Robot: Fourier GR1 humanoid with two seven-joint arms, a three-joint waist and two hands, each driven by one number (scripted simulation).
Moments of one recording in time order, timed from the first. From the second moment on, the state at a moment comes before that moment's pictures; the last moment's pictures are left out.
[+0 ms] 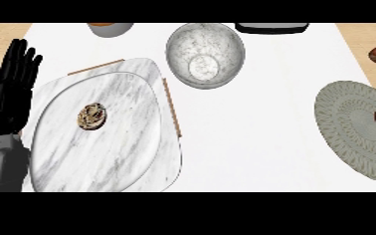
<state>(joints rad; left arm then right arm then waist) -0.23 0.31 0.24 -1.51 0.14 0.01 -0.01 -0.59 -0.60 -0.49 -1.52 0.57 0.63 -0.01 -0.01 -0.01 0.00</state>
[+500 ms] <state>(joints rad) -0.25 0.30 0.23 -1.49 0.13 0.01 -0.02 -0.84 -0.40 -0.33 -1.56 0.51 0.67 0.37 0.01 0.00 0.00</state>
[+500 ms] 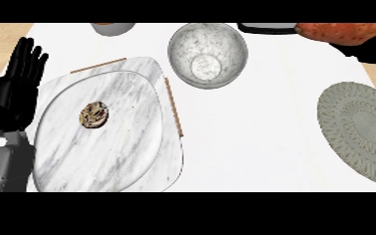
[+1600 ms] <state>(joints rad) -0.29 0.30 0.23 -1.47 0.12 0.01 0.00 -1.03 -0.11 -0.03 -0.93 0.81 0.24 0.38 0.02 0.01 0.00</state>
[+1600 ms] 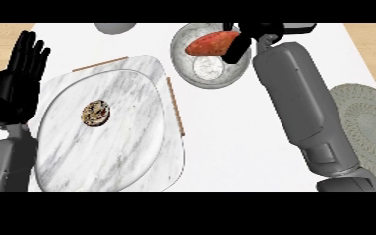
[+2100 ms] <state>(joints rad) -0.29 0.28 0.21 -1.50 0.11 0.02 0.01 -1.03 -0.03 -0.18 -0.65 0.73 -0.03 0.23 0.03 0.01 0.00</state>
